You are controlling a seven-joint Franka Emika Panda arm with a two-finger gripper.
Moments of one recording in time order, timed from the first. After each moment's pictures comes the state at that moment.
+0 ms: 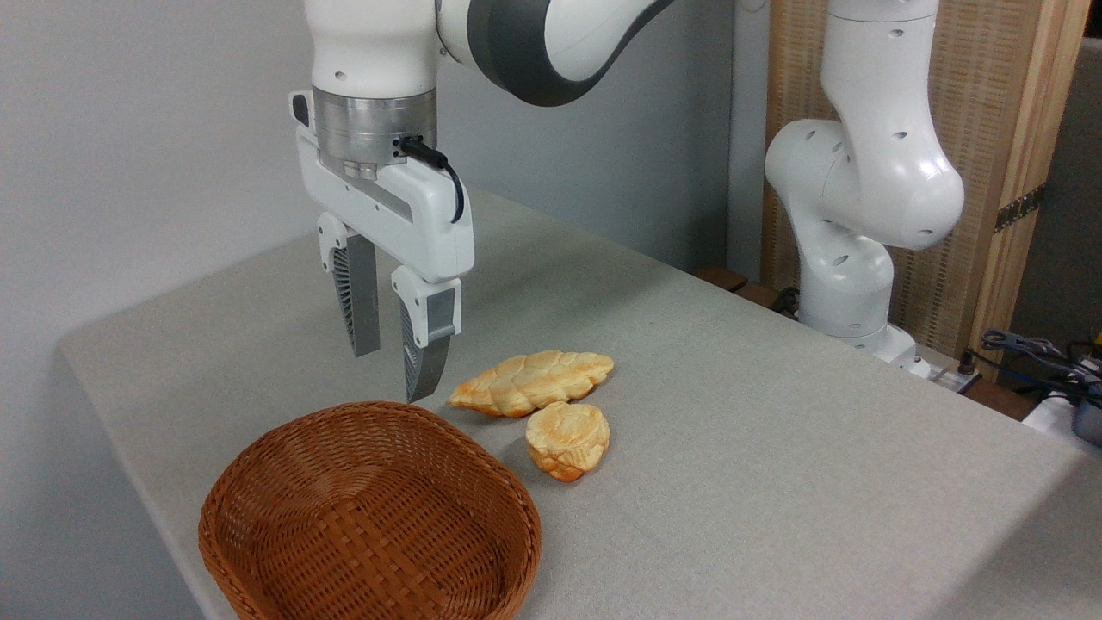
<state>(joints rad) -0.17 -0.04 0.07 -1.86 -0.07 2.00 0.68</state>
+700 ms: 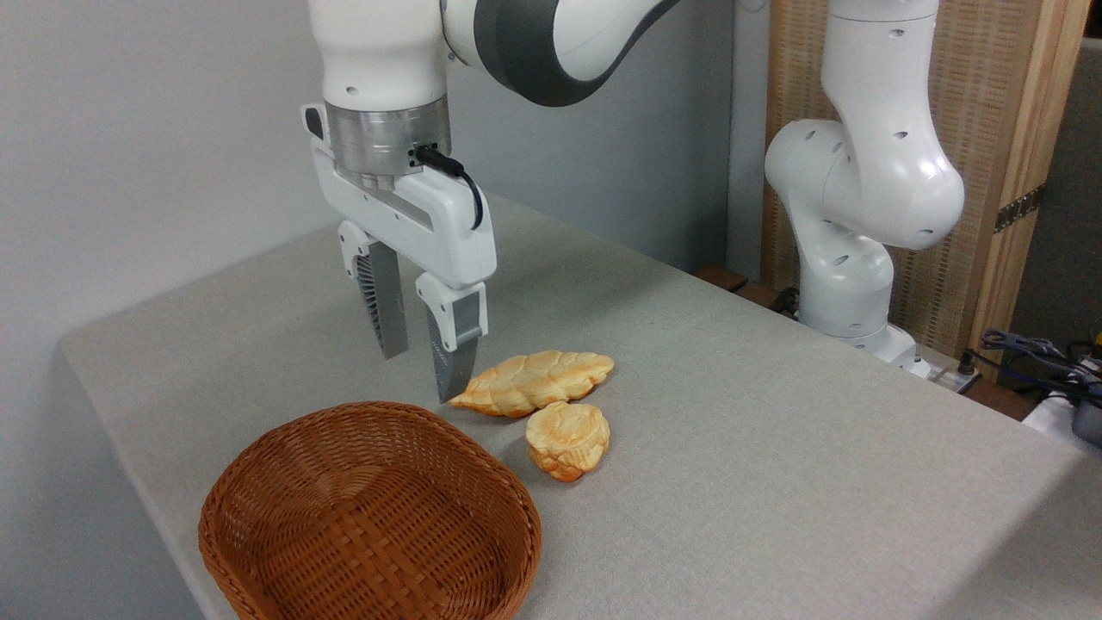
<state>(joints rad) -0.16 -0.04 0.08 -1.86 -0.07 1.91 0.68</state>
